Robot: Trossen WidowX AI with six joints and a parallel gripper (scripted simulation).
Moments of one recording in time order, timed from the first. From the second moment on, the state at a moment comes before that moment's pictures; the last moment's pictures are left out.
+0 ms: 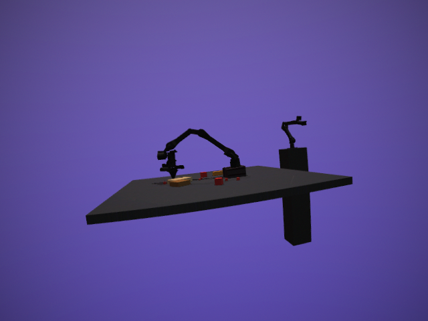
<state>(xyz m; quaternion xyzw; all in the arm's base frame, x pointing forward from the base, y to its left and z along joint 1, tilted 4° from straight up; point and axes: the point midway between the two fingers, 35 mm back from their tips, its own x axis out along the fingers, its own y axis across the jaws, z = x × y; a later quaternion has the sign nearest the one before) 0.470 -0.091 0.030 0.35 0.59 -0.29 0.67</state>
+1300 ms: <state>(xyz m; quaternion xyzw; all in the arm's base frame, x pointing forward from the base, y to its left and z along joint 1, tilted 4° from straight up) 0.446 -0.048 0.018 0.35 0.59 -0.30 0.66</state>
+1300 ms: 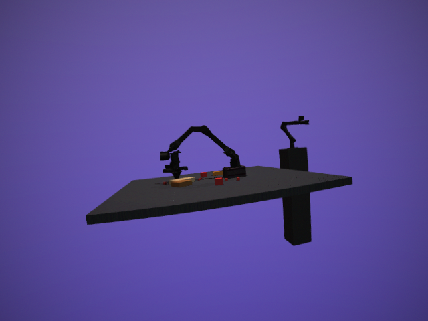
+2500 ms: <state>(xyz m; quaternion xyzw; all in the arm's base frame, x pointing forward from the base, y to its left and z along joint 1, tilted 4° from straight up) 0.412 -0.004 0.014 0.35 0.59 -0.30 0.66</state>
